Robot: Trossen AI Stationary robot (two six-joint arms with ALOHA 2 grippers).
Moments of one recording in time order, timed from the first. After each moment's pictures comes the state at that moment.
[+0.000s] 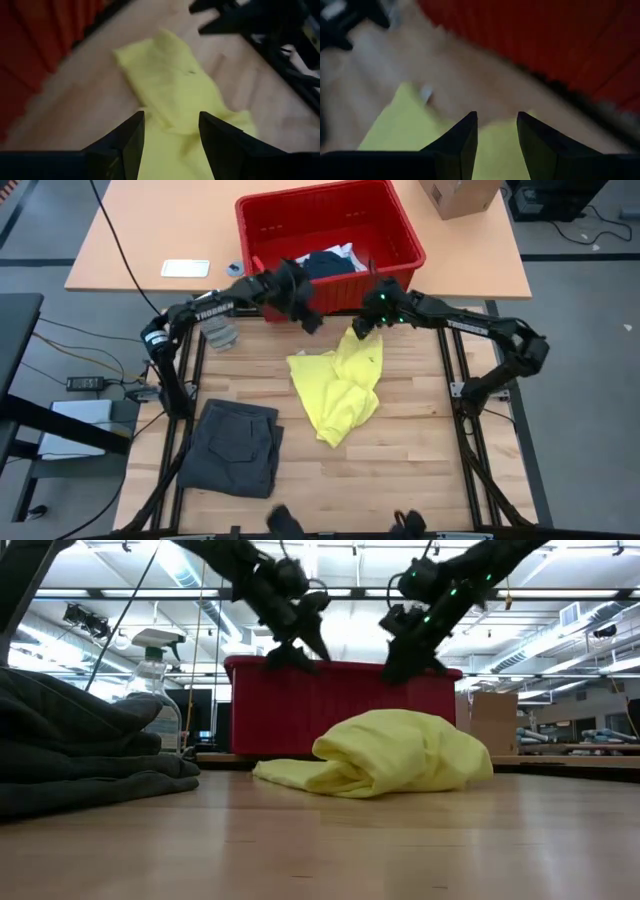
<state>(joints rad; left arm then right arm) 0.62 1.80 1.63 -0.66 0.31 -0.25 -0.62 1.51 1.13 -0.36 -0.04 0.23</state>
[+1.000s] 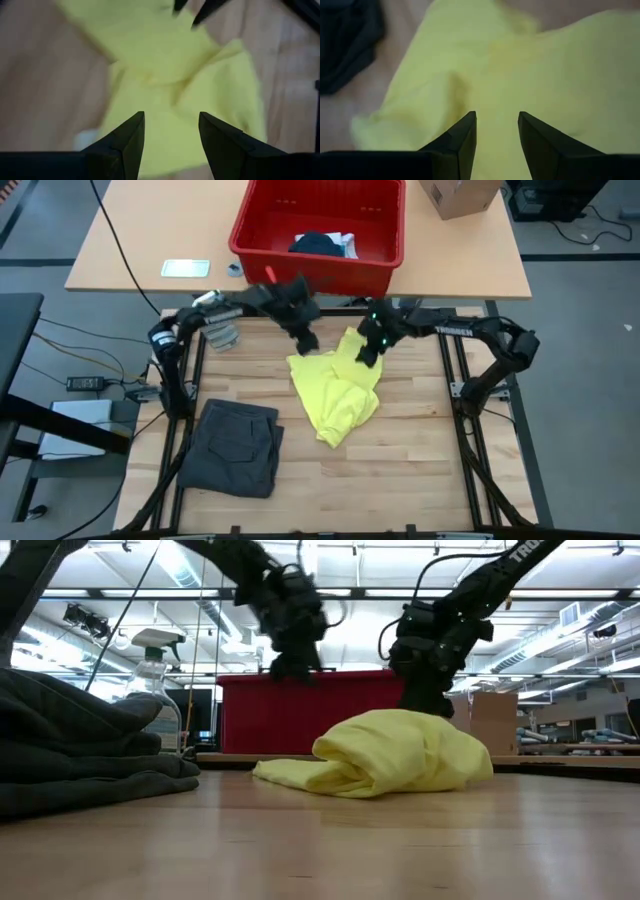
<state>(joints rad) 0.52 1.85 1.63 -0.82 0.42 -0.01 -0.60 1.59 0.99 -0.47 -0.47 0.15</state>
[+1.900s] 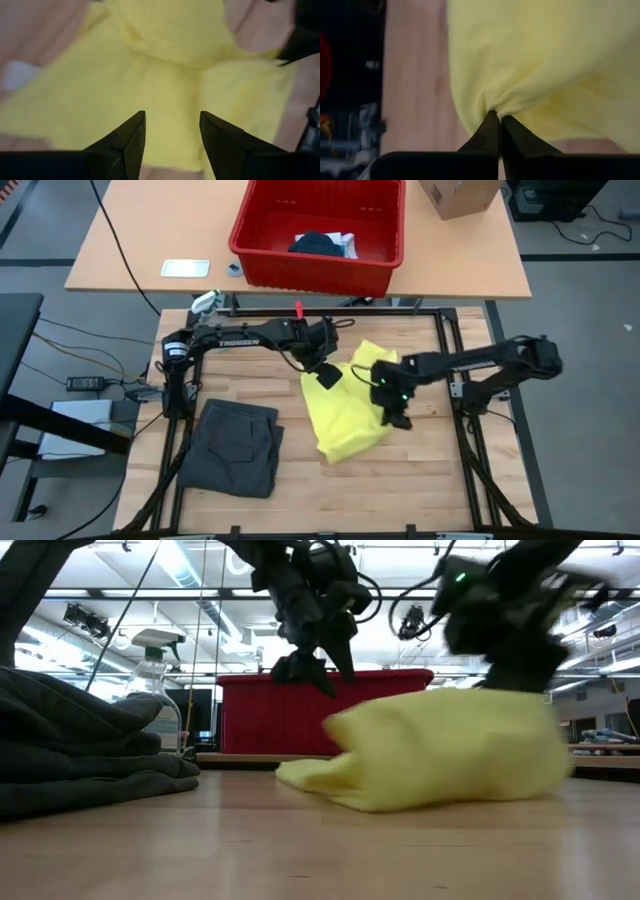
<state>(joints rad) 0.26 1.92 1.63 -0.78 0.24 -0.51 -0.10 1.38 0.76 -0.60 -0.60 0.04</state>
